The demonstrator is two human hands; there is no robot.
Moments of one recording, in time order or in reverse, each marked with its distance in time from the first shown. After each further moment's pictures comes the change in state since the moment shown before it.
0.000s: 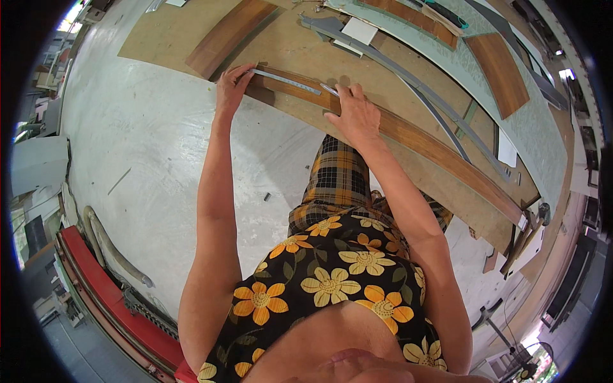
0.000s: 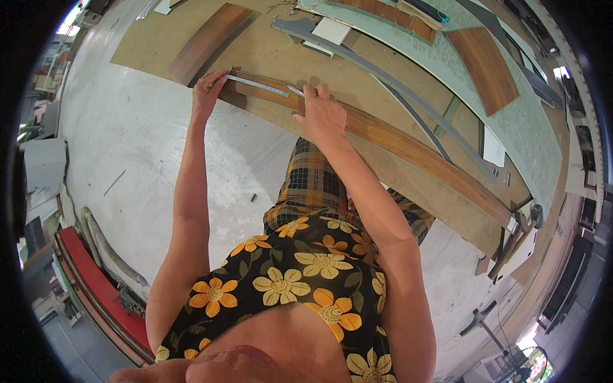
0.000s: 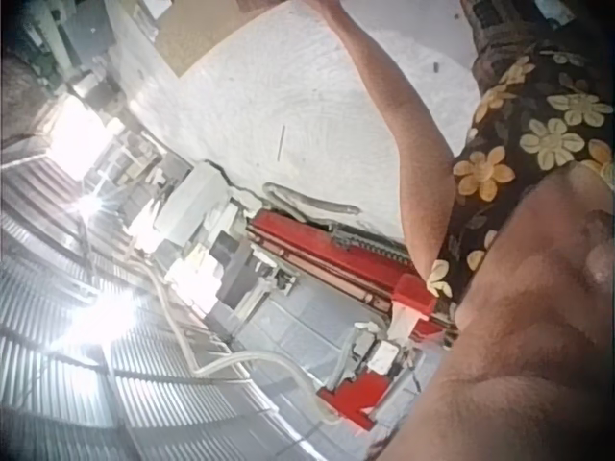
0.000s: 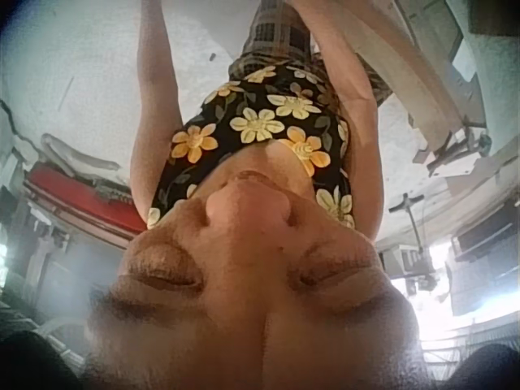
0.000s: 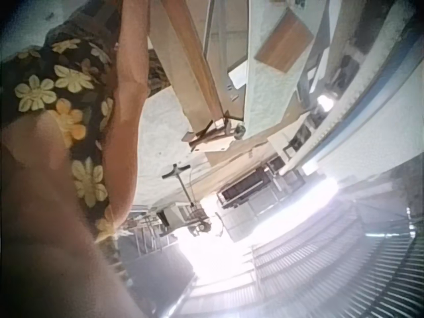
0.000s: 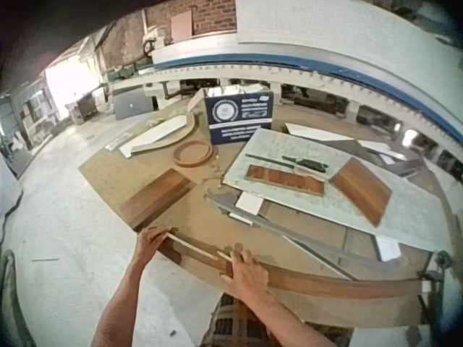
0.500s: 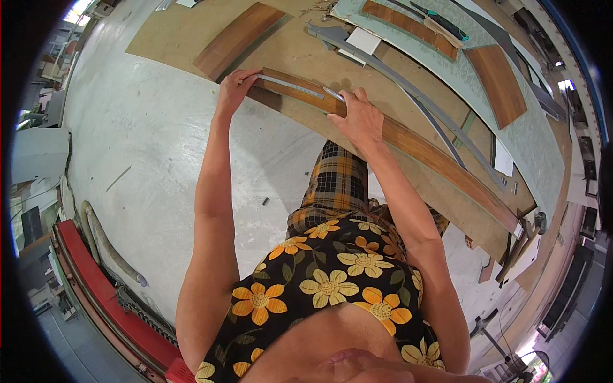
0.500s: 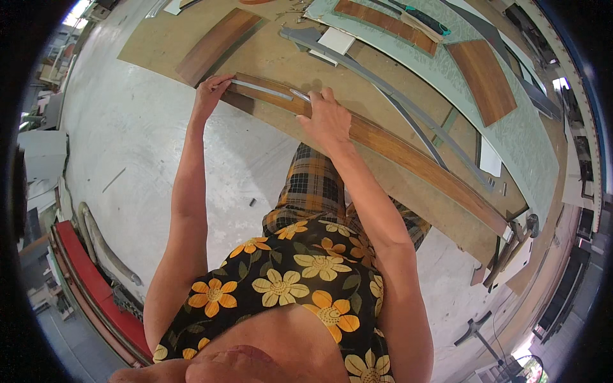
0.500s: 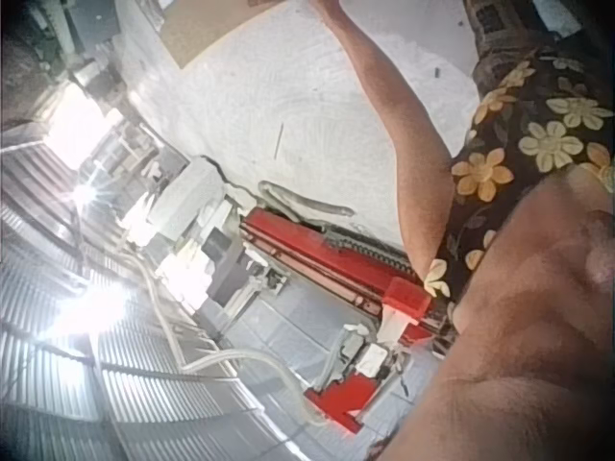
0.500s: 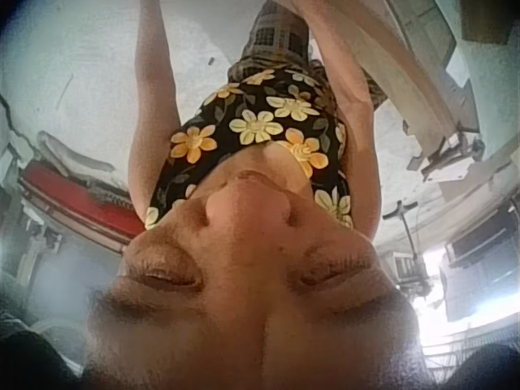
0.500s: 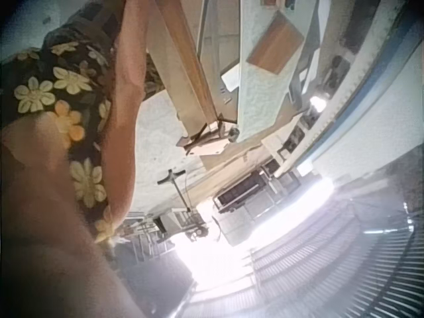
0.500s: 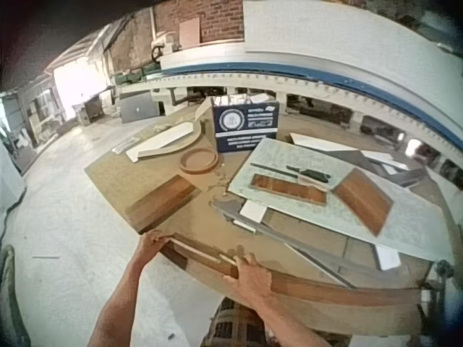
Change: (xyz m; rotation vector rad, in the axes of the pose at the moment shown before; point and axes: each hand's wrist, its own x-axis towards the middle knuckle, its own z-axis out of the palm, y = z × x) left_hand 0.004 0.004 -0.015 -0.087 -0.089 -0.072; right_hand 0.005 0.004 -0.007 0.045 0.005 -0.021
